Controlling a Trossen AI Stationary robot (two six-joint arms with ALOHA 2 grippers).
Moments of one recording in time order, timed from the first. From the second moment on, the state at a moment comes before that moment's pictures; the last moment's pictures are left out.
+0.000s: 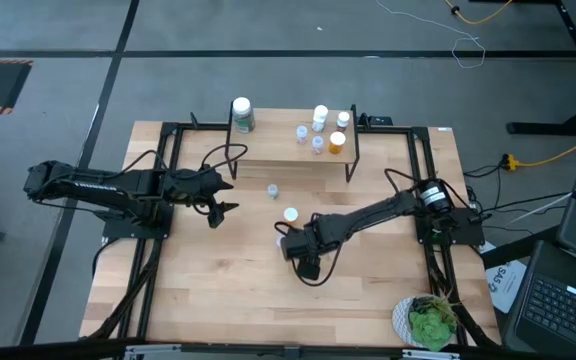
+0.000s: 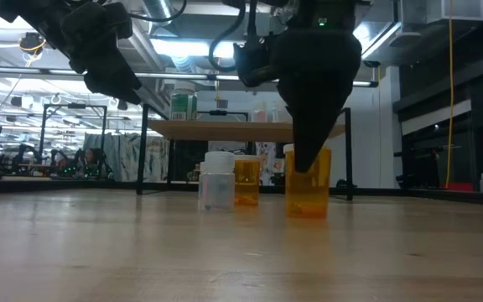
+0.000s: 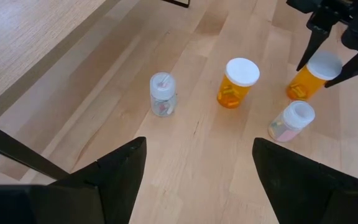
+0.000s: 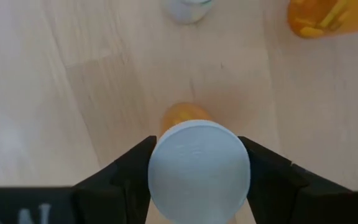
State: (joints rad) left arm 0.00 0.79 0.55 -0.30 -0.27 -0.30; right arm 0.27 2.07 1.60 -0.96 0.10 0.52
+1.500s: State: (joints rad) left arm 0.00 0.79 0.55 -0.30 -0.28 -0.30; right arm -0.25 2.07 2.25 -1.31 0.20 0.04
